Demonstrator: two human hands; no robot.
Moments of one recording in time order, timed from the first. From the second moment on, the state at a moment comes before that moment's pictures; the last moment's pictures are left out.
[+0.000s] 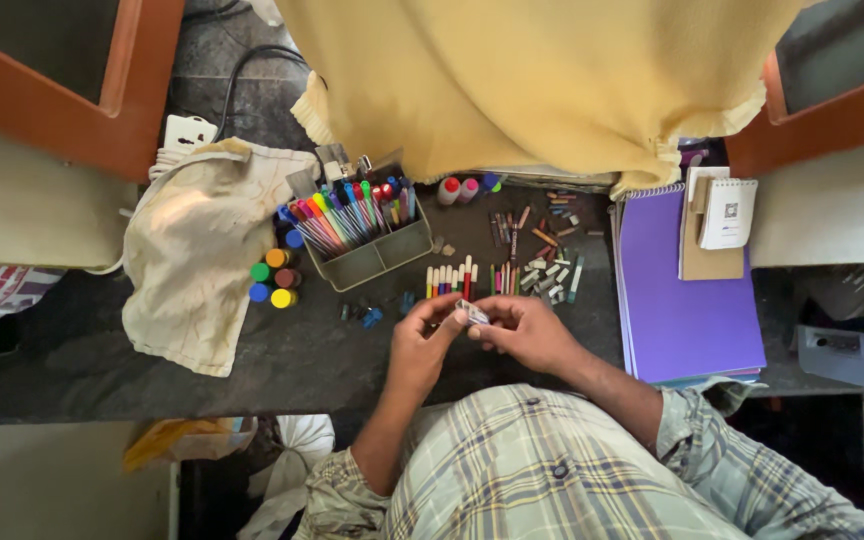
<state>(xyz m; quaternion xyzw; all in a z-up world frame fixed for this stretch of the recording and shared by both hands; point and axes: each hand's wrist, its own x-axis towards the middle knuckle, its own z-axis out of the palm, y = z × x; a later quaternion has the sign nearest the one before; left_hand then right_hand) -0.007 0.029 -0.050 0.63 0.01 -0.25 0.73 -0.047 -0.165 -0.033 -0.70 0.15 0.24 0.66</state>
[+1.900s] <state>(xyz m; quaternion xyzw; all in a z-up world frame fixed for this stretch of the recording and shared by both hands) 0.005 0.015 -0.012 0.77 -0.02 -0.24 0.59 -0.026 -0.279 -0.020 -0.96 0.07 0.05 0.25</state>
